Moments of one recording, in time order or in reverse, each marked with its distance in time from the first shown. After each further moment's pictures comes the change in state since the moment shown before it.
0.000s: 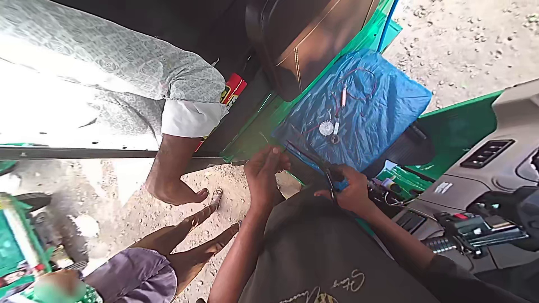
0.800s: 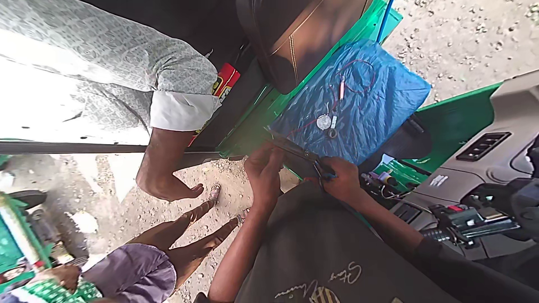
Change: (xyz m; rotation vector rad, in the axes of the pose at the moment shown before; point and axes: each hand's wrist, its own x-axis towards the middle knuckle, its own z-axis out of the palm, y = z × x) left_hand -0.007 -0.009 0.012 -0.001 -0.003 0.176; right_hand 0.012 -0.004 0.010 -0.165 0.005 -0.096
